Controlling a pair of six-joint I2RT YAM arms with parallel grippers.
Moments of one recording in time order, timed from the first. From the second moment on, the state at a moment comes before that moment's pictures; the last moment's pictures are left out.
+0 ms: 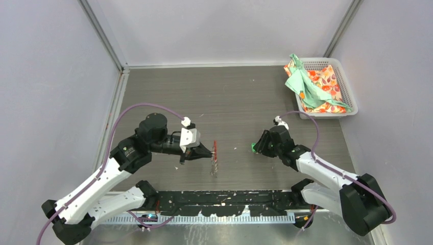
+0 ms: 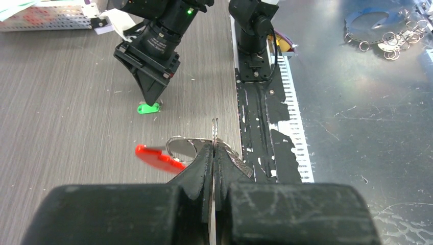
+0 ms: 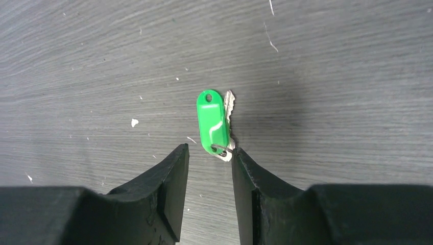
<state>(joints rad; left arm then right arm) -0.80 0.81 0.96 -0.49 0.77 0.28 0.48 1.05 0.39 -0.13 0.03 0.75</state>
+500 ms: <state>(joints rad) -0.80 0.79 0.96 -0.48 0.77 0.26 0.48 0.99 0.30 -0.14 -0.02 0.80</state>
